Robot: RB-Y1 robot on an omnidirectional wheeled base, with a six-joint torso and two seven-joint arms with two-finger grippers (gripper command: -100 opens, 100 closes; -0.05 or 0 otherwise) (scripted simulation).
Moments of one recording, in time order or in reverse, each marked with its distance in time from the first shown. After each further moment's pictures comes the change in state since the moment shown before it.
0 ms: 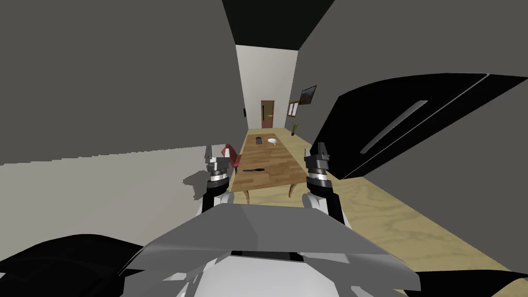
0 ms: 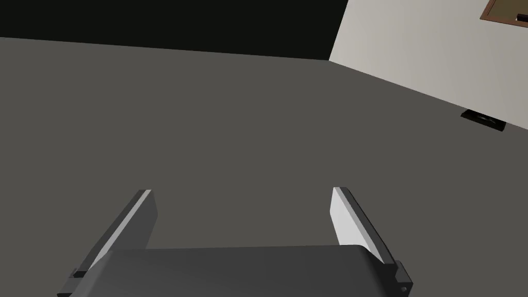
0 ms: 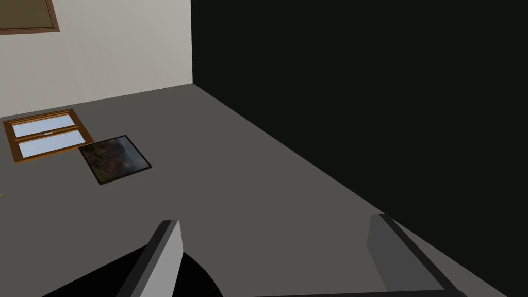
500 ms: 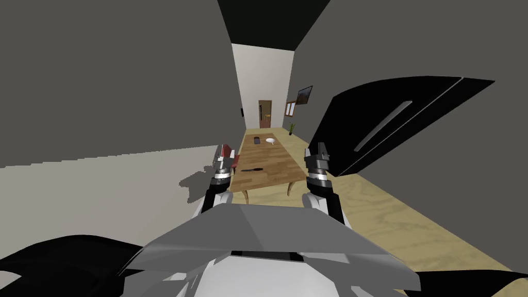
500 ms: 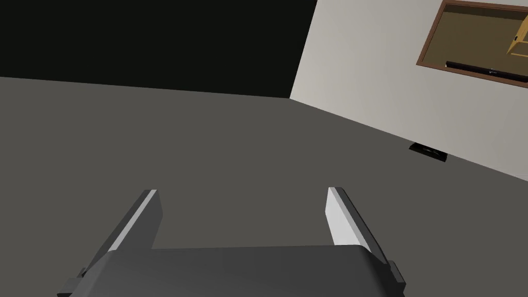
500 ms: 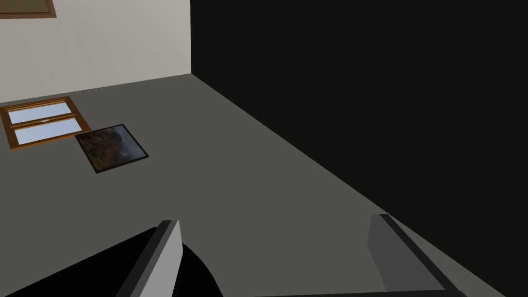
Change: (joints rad) left arm -0.043 0.123 -0.013 0.045 0.010 0.081 0.032; right arm 0.000 0.000 0.000 0.000 0.000 0.000 0.000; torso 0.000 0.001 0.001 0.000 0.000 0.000
